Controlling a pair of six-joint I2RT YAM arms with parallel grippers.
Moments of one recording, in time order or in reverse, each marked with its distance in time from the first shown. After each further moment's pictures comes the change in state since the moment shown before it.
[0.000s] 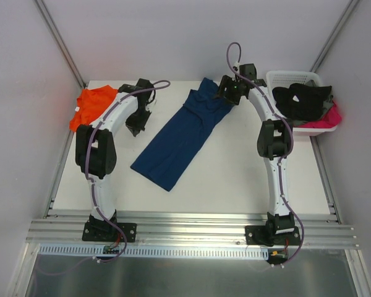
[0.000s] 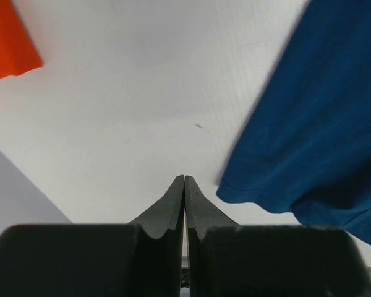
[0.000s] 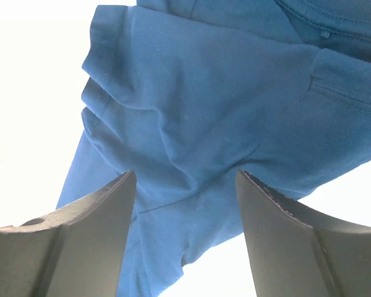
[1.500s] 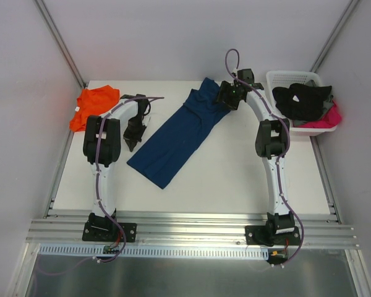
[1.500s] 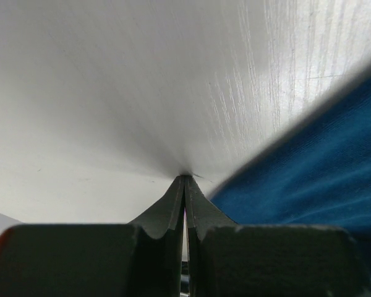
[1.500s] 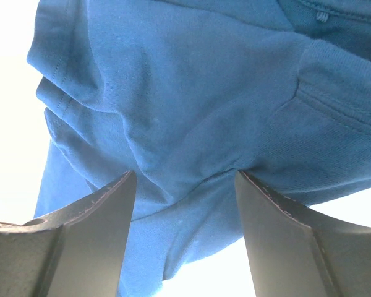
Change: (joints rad) left arm 0.069 0.222 -0.069 0.009 0.059 -0.016; right arm -0.002 0.071 0.016 -0.006 -0.001 0.017
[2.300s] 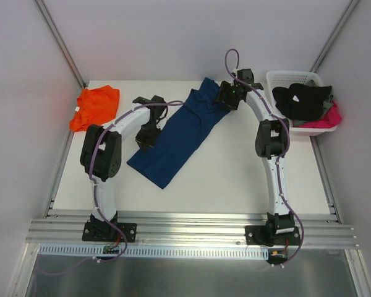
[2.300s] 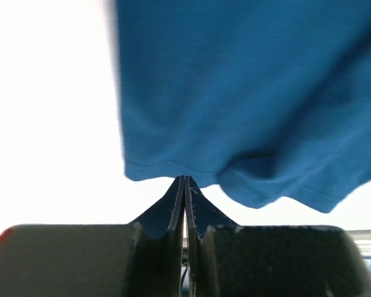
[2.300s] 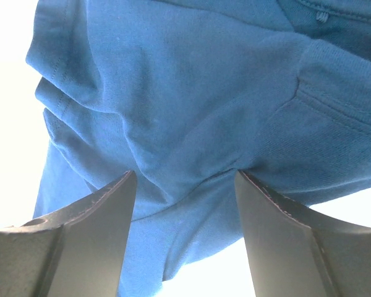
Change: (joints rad) left arm -0.216 -0.219 -0.121 -0.012 0.026 -0.024; right arm 0.002 0.000 0.000 -0.001 0.006 0.000
